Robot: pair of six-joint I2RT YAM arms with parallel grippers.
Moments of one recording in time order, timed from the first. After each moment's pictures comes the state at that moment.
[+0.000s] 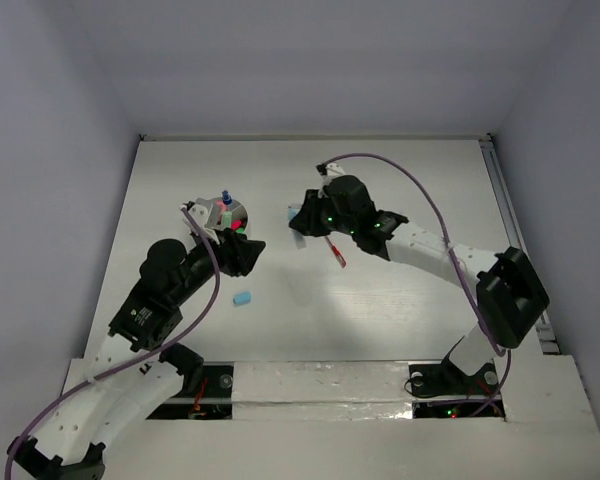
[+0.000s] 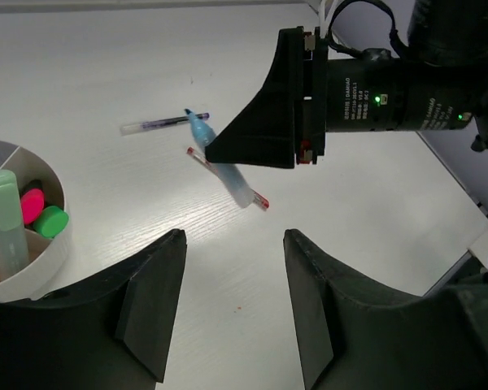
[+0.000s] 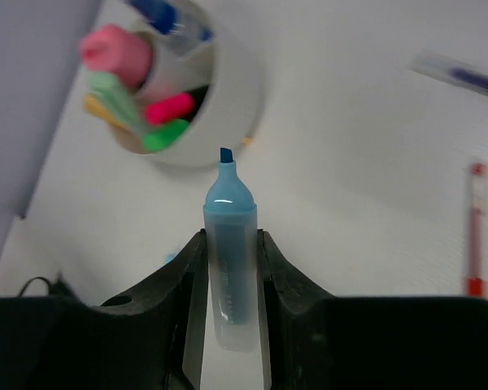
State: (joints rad) left arm -0.54 0.58 0.71 -0.28 0.12 -0.34; right arm 0.73 1.59 1.17 -0.06 -0.08 0.56
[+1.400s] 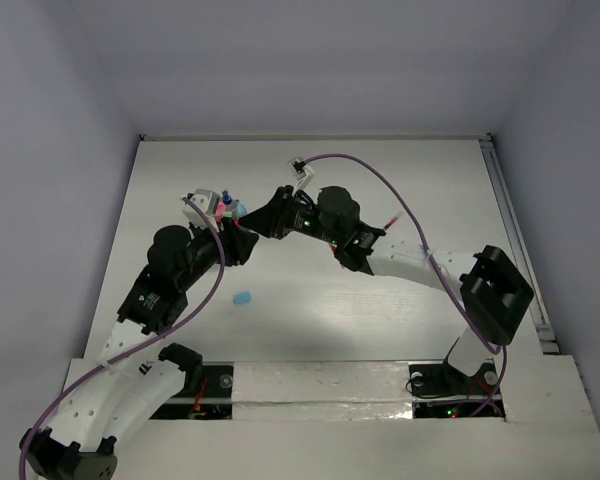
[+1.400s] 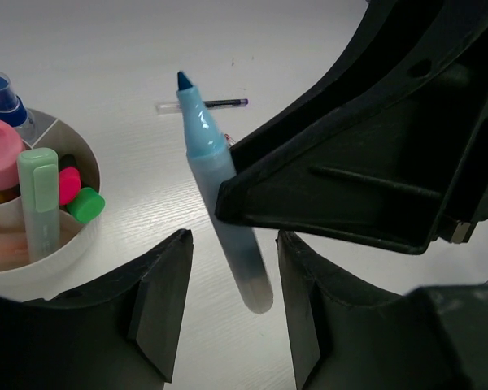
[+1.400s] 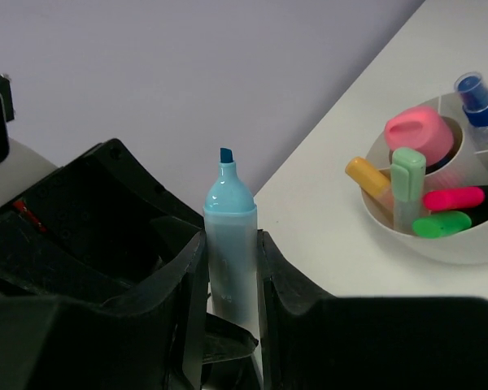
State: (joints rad) left arm -0.42 0.67 0.71 -0.27 0.14 -0.36; right arm 0.90 1.67 1.18 0.54 -0.26 0.80
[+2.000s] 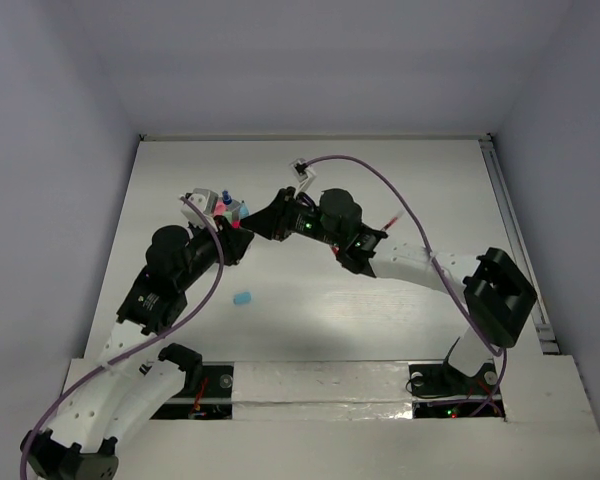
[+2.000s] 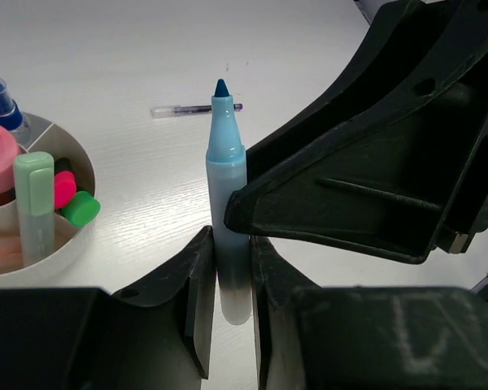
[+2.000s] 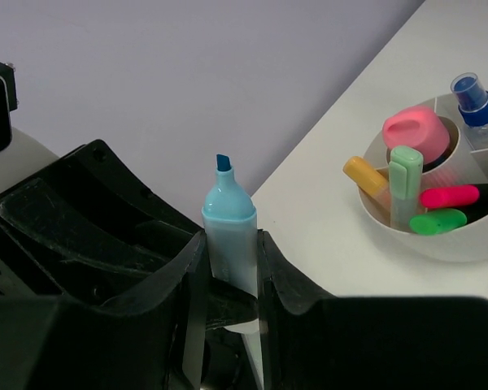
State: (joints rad) left arm -0.41 0.67 0.71 -0.27 0.15 -0.37; right arm 0.91 1.66 1.16 0.56 -0.27 0.79
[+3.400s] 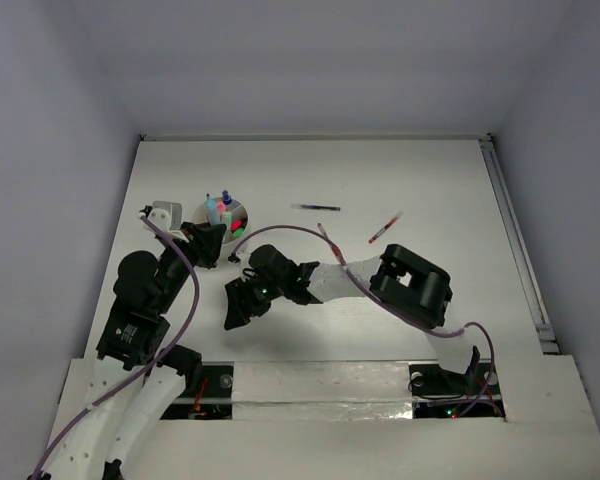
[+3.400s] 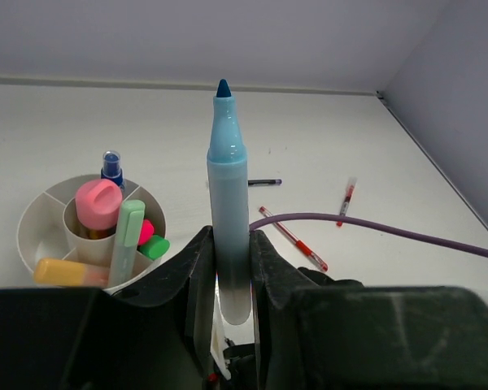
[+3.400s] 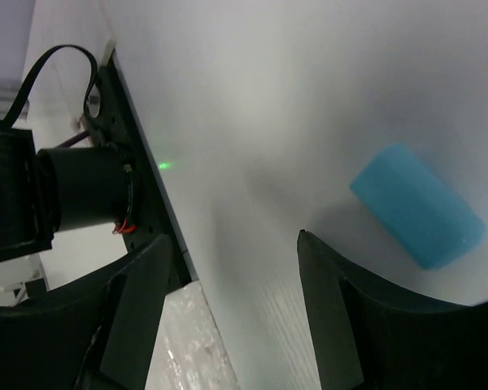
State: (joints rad) left arm -0.36 0.48 0.71 -0.26 0.04 -0.31; right arm 1.11 2.09 1.30 0.18 -0.51 0.64
